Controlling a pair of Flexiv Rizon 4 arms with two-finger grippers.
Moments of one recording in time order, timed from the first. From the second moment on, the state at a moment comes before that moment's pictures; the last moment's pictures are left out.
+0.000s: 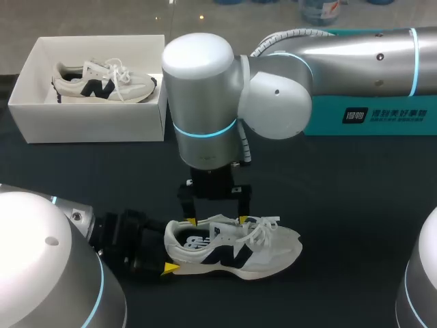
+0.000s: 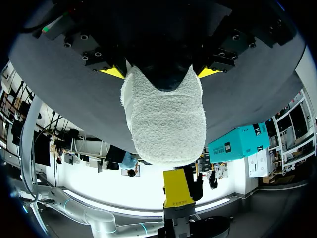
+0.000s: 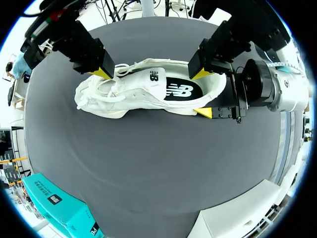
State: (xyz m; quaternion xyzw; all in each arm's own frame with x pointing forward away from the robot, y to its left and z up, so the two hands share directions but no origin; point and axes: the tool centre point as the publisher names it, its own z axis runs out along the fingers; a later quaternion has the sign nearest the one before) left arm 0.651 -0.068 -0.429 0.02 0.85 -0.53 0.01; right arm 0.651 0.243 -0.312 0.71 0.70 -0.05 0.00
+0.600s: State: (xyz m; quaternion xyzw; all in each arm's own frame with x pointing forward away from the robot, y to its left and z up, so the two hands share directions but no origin) left arm 0.651 -0.068 -0.429 0.02 0.85 -0.53 0.01; right arm 0.644 0.248 -0.336 0.70 0.71 -0.08 0.00
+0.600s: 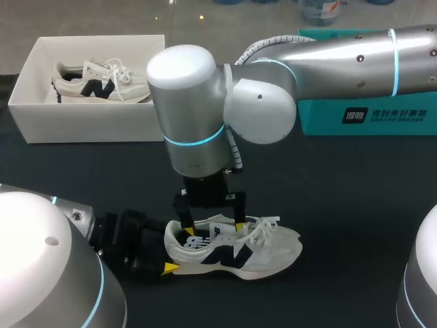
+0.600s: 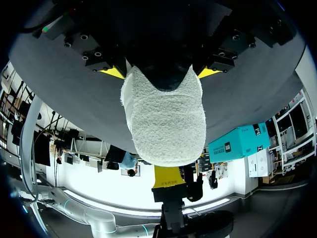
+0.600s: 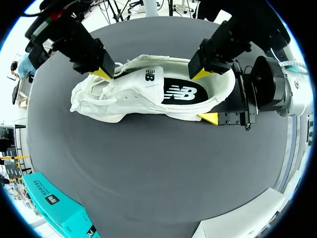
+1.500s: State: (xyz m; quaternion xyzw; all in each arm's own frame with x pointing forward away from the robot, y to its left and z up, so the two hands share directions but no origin) left arm 0.651 -0.068 -0.429 0.02 0.85 -0.53 0.01; right arm 0.642 0.227 -0.353 0.69 0.71 -0.11 0.04
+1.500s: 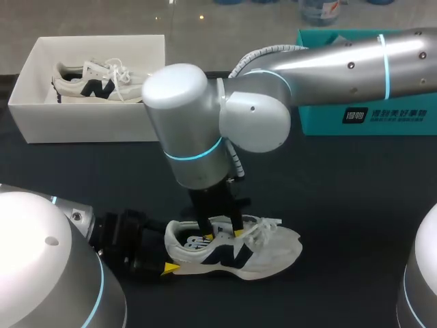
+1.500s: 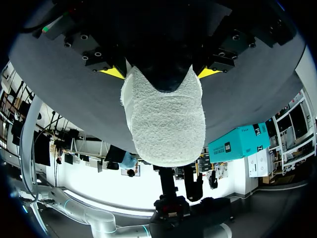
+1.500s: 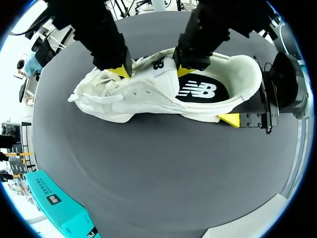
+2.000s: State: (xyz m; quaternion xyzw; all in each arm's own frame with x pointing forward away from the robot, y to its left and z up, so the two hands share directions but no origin) left arm 0.651 -0.068 -0.429 0.02 0.85 -0.53 0.01; right arm 0.626 0.202 -0.324 0.68 0.72 -0.12 0.06
